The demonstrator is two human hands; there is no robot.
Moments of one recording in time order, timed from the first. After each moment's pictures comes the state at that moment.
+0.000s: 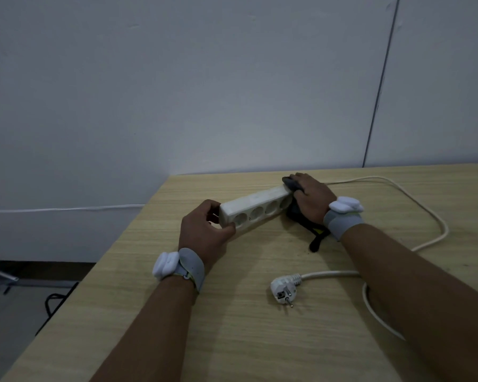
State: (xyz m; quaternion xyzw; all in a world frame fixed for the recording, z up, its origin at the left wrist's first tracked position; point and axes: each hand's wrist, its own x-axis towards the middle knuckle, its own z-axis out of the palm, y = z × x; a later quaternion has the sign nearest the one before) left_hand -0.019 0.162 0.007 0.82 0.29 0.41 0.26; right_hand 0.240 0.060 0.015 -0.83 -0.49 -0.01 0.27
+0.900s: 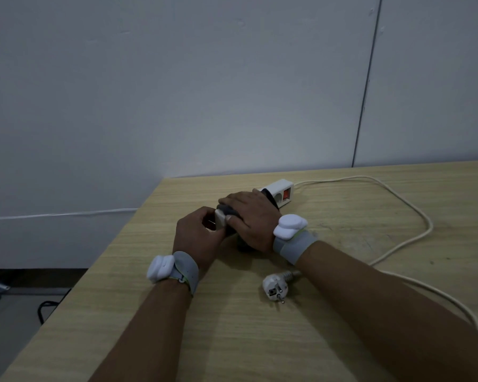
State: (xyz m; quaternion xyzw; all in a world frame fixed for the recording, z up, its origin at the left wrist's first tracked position) left_hand -0.020 0.150 0.013 0.84 0.29 0.40 0.23; right_hand 0.127 0.075 0.021 -0.70 -0.66 -0.07 0.25
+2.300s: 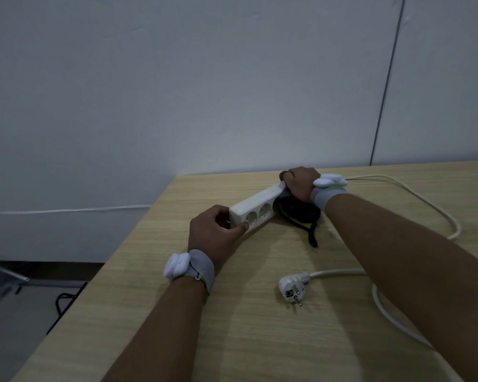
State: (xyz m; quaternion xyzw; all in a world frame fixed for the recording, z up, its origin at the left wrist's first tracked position) left_hand -0.018 0.154 0.007 0.81 0.33 0.40 0.27; right_hand 0.241 0.108 0.036 -0.84 -0.50 -0.04 0.23
